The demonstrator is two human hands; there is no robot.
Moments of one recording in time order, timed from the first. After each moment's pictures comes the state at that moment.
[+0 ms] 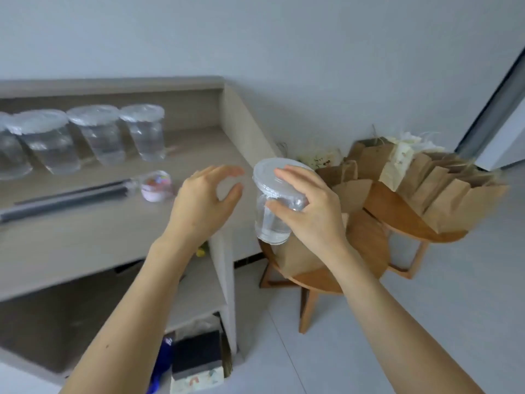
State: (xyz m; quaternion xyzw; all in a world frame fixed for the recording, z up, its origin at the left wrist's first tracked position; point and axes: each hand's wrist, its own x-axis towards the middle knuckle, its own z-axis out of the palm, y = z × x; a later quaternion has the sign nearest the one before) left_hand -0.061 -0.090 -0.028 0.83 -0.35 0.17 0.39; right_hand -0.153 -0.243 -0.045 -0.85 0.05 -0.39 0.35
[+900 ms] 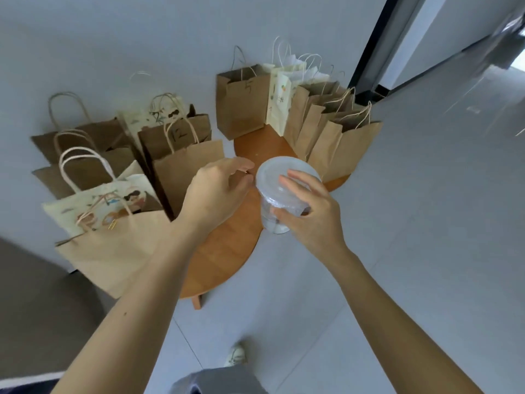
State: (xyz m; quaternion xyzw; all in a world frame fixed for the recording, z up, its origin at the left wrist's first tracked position) left_hand -0.142 -0.595 -0.117 0.80 -0.47 -0.03 0.38; right_hand -0.290 -0.702 -0.147 -0.86 0.20 -0.37 0.28
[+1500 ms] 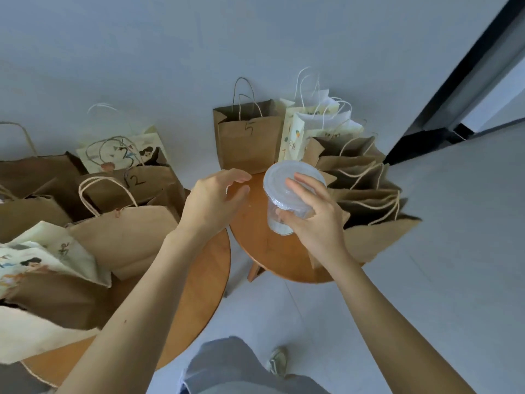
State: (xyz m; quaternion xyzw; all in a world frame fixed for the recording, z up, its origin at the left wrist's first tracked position) left_hand -0.059 -0.902 -0.138 0.87 -0.33 0.01 0.37; right_hand -0.166 -1.058 -0.177 -0.88 0.10 -0.34 0.32
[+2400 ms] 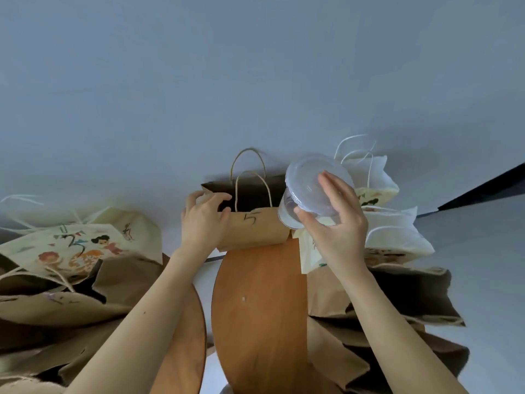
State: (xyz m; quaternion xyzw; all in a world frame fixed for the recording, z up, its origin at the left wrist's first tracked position) left_hand 0.241 -1.078 -0.227 0.96 -0.10 -0.06 0.27; right_hand 0.145 -1.264 -0.186 -0.84 0.10 -0.36 0.40
